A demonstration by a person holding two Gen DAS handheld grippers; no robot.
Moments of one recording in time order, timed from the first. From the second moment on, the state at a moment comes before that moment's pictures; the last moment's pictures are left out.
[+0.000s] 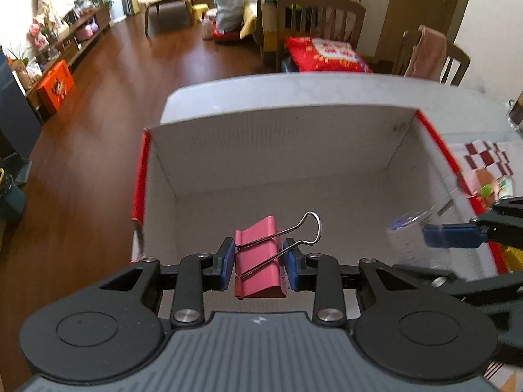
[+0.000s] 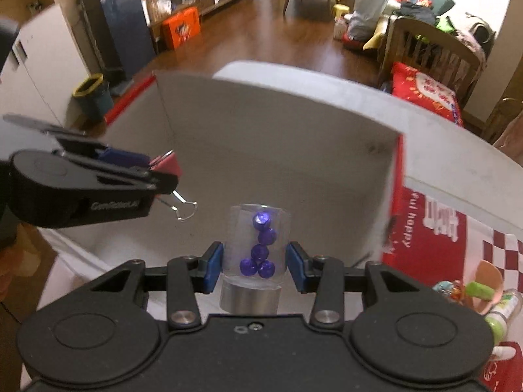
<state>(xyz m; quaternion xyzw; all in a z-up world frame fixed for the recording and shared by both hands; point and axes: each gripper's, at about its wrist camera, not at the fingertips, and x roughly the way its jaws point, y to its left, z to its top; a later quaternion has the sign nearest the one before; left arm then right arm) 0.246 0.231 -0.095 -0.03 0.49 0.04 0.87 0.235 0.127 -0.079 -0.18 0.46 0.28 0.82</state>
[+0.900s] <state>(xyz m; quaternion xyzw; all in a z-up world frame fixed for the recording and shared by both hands) 0.282 0.233 -0.131 -0.01 0.57 0.00 0.82 0.244 0.142 -0.099 -0.17 0.53 0.24 0.80</state>
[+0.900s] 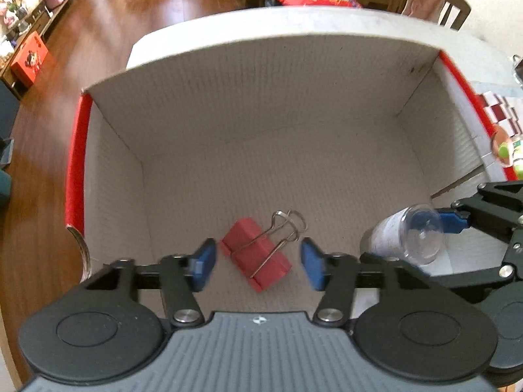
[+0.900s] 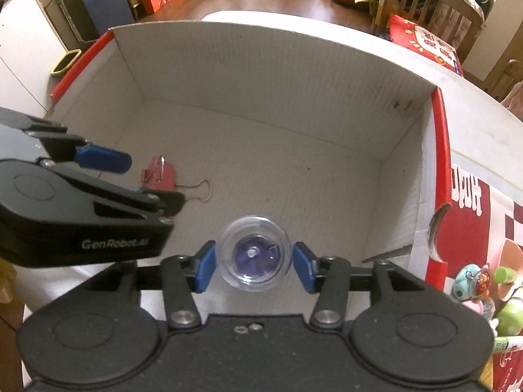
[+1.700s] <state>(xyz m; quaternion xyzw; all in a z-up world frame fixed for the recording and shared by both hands) 0.223 0.223 -0.067 -0.03 0.50 0.02 0.87 0.202 0.101 -0.026 -0.11 0.47 0.28 0.83</state>
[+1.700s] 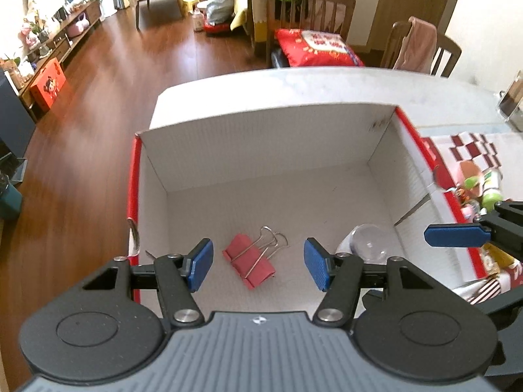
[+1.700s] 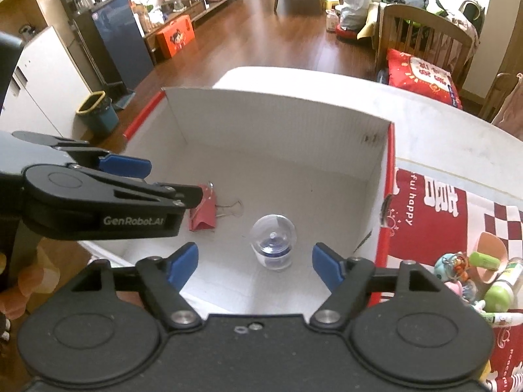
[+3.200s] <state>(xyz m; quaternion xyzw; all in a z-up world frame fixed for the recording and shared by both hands) 0.151 0.003 -0.030 -0.06 0.36 -0.06 0.93 0.124 -0.182 -0.010 -0.08 0.32 0.27 0.90</state>
